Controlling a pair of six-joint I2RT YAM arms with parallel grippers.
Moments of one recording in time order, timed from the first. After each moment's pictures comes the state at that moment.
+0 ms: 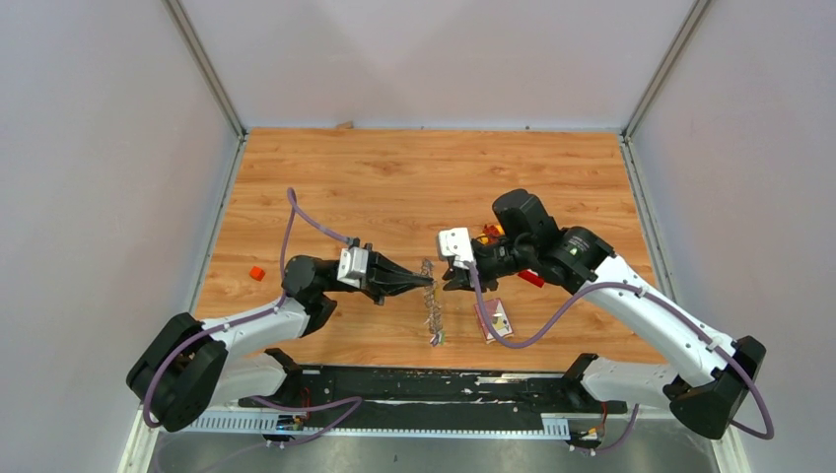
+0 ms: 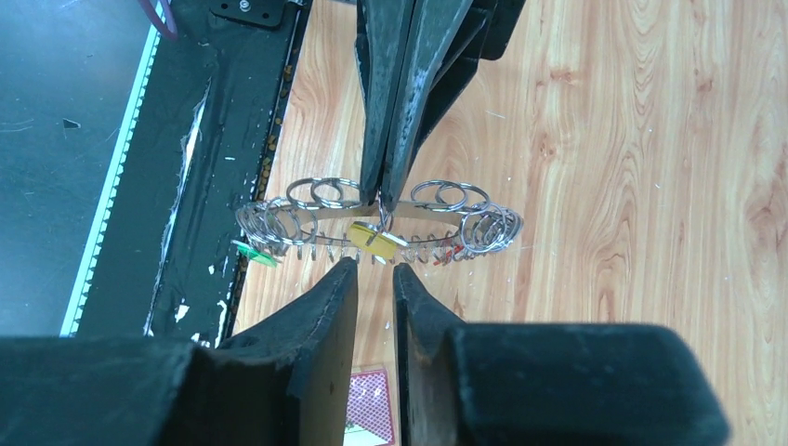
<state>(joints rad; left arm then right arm) -0.67 1.16 0.37 1.27 0.96 -0.25 0.79 1.16 1.20 -0.76 -0.69 -0.70</state>
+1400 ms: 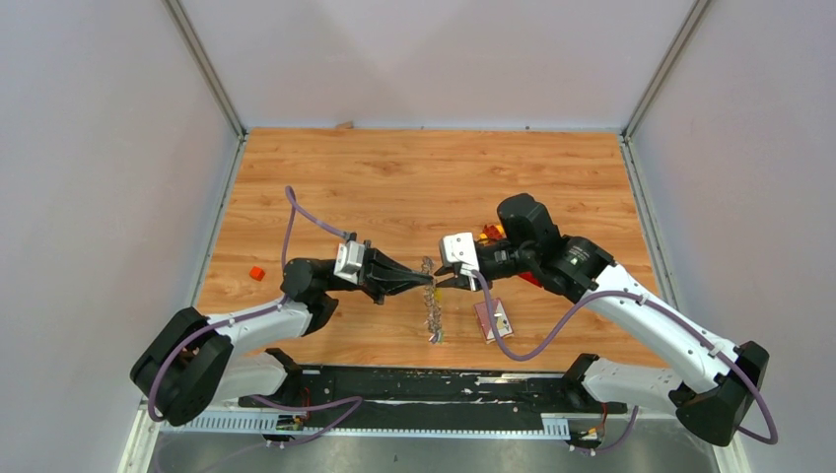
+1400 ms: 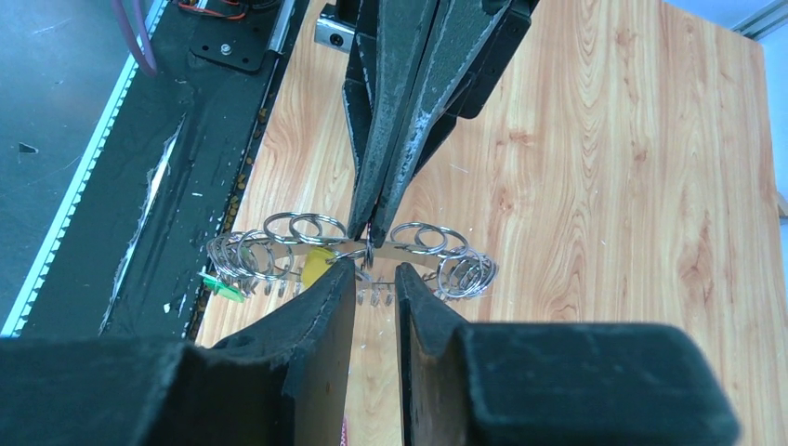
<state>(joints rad) -0.67 1.19 0.37 1.41 0.93 -0.40 0.80 1.10 1.09 -0.55 -0.74 -0.72</state>
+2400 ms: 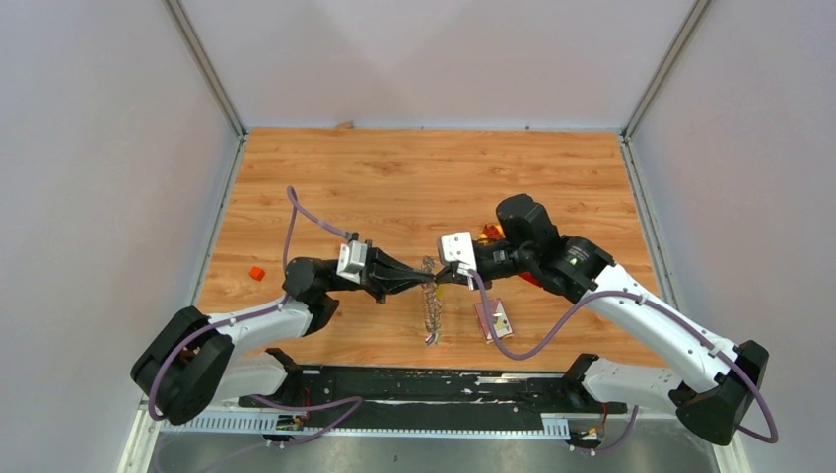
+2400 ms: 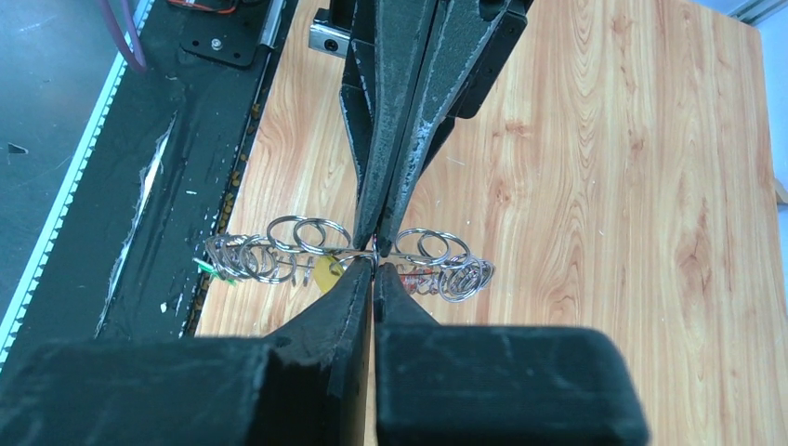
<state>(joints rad) -0.67 1.20 0.37 1.39 0.91 -0.37 0.81 1.10 1.08 -0.53 -0.71 -0.70</state>
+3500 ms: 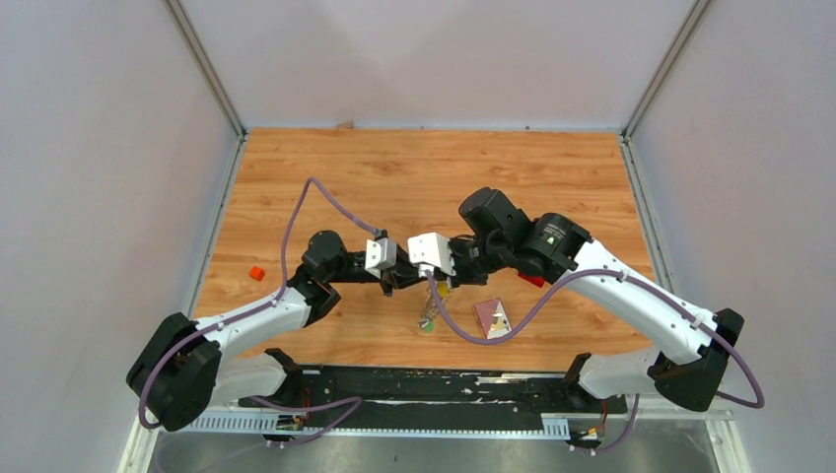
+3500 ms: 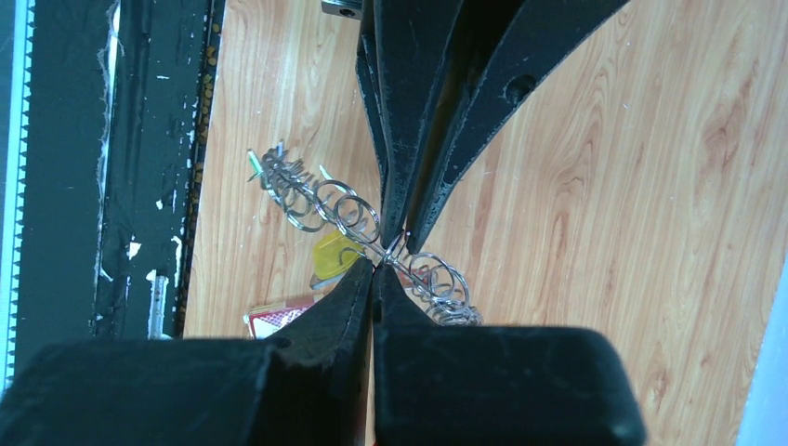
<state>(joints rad) -0.67 1.16 0.49 0.78 0.91 0.04 0.94 1.30 1.41 -0.96 -0.35 -0.75</state>
